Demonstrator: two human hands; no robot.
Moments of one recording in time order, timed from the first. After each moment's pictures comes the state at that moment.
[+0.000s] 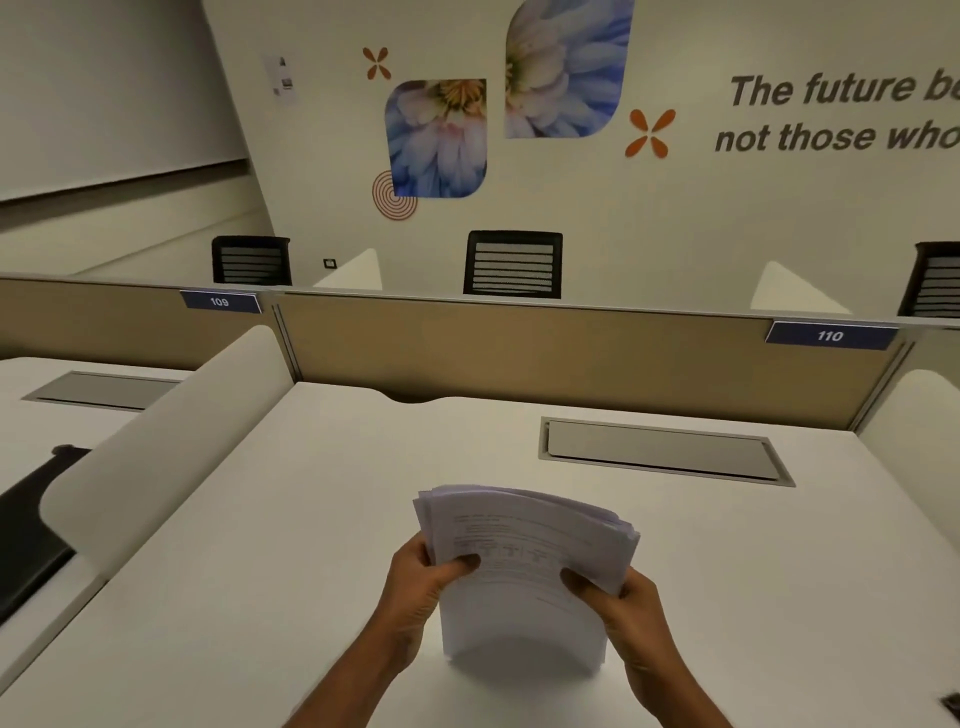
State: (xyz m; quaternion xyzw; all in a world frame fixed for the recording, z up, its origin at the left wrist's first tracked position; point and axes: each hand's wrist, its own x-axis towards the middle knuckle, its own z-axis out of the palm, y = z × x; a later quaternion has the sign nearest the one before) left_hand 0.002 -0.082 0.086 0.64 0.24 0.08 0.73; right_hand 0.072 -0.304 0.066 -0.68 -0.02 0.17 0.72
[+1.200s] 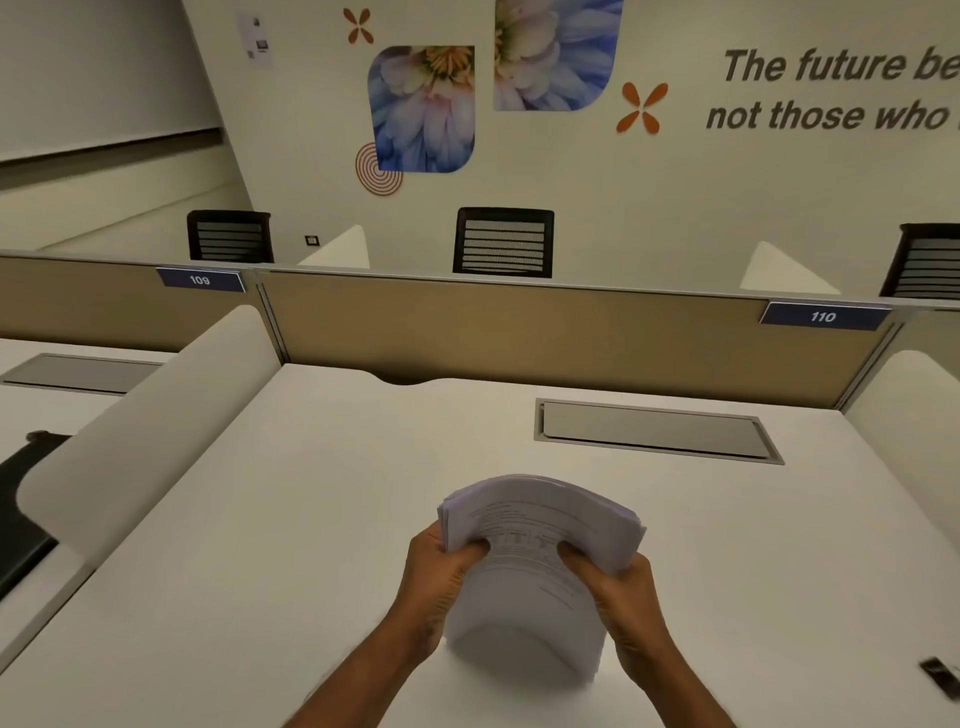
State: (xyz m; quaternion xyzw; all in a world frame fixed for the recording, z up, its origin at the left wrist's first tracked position) left_hand 0.002 -0.094 0.092 0.64 0.25 0.07 0.72; right_hand 0.061 -0.288 0.082 -0.69 -0.02 0.13 0.72
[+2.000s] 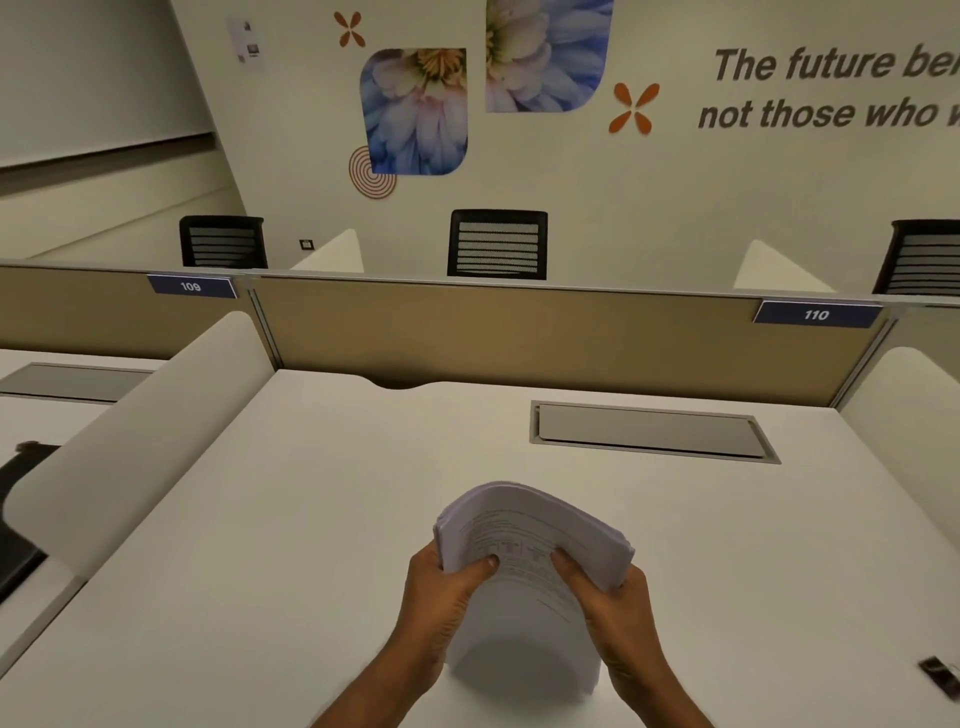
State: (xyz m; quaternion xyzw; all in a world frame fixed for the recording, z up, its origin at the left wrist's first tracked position) left_hand -0.005 -0.110 0.094 0.63 0.27 0.08 0.72; right_hand 0.049 -0.284 0.084 -0.68 -0.02 0.10 0.73
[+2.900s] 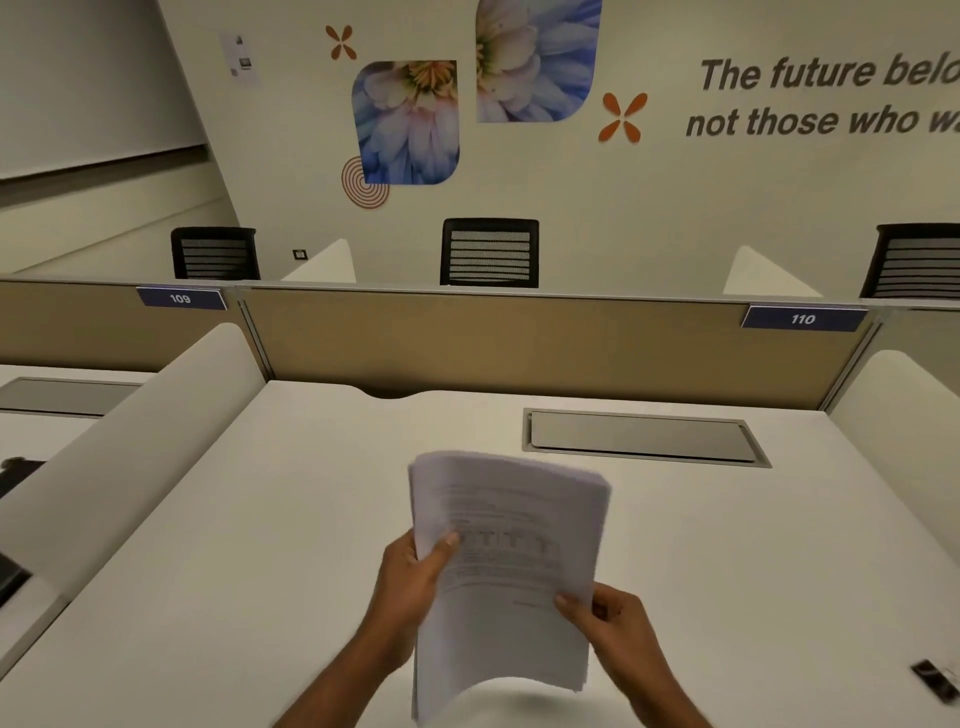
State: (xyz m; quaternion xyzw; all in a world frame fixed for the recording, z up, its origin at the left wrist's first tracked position) left_hand 0.005 -0.087 0.103 0.65 0.25 0.09 0.72; right_hand 0.059 -0.314 0.055 -0.74 -0.02 0.20 0.65
